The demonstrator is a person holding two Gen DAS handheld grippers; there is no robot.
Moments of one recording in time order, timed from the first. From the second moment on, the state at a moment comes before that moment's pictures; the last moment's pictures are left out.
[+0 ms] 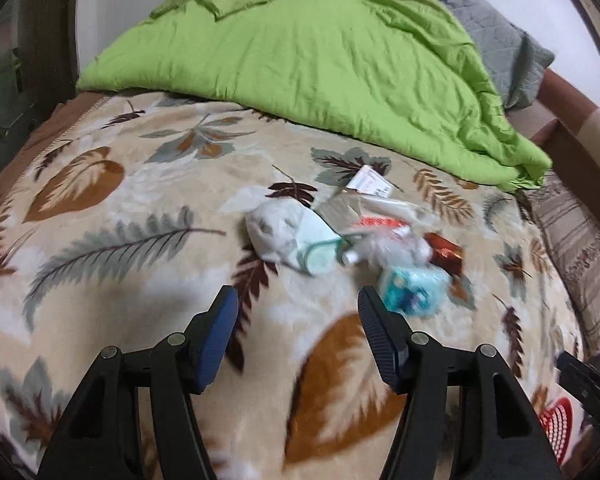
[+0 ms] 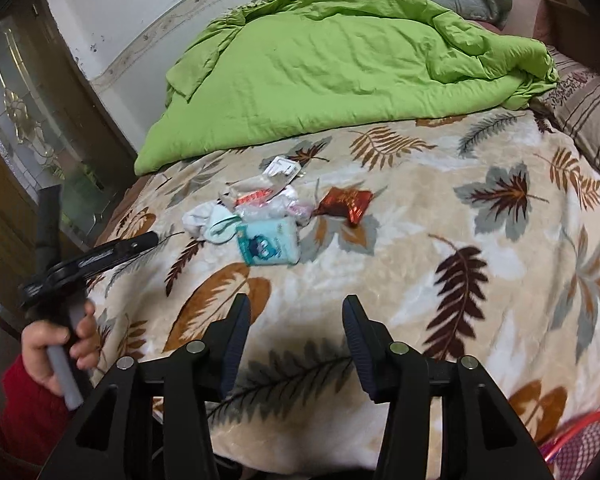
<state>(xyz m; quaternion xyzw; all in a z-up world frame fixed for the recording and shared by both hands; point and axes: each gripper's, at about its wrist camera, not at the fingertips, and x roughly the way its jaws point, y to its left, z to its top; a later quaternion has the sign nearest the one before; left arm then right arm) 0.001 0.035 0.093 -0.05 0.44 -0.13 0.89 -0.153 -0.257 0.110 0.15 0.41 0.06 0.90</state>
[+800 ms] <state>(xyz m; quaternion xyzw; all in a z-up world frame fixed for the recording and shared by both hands) 0.060 0.030 0.047 -0.09 0.45 -0.08 0.88 0.038 -0.304 0.052 0.16 0.44 0.09 0.88</state>
